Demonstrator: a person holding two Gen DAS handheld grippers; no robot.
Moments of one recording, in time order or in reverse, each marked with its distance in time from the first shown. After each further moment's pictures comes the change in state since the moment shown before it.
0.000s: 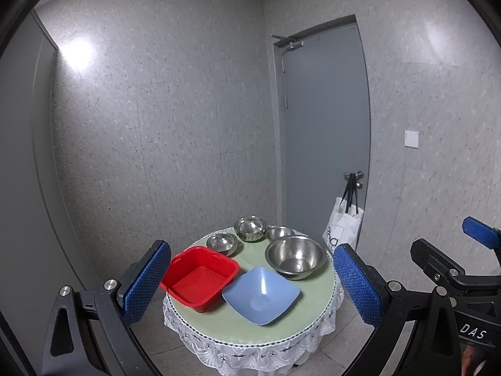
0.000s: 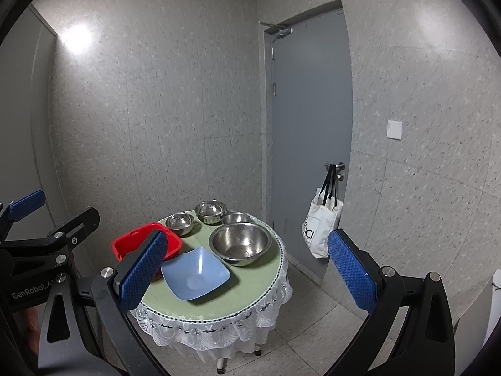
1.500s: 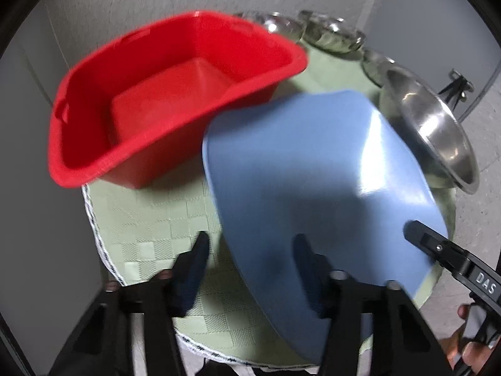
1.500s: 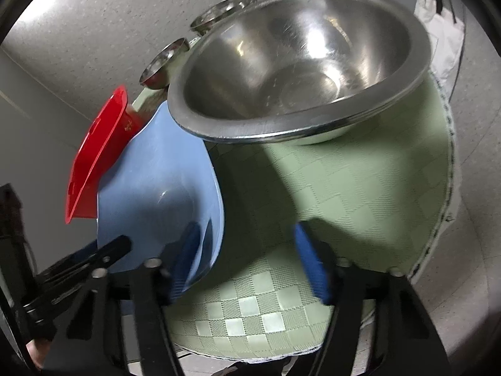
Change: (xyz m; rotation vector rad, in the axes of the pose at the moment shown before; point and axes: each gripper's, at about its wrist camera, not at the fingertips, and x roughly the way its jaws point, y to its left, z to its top) left arm 0.507 0.039 -0.115 -0.338 0.802 0.176; right arm 0.460 -0.020 -0.201 0.201 0.829 0.464
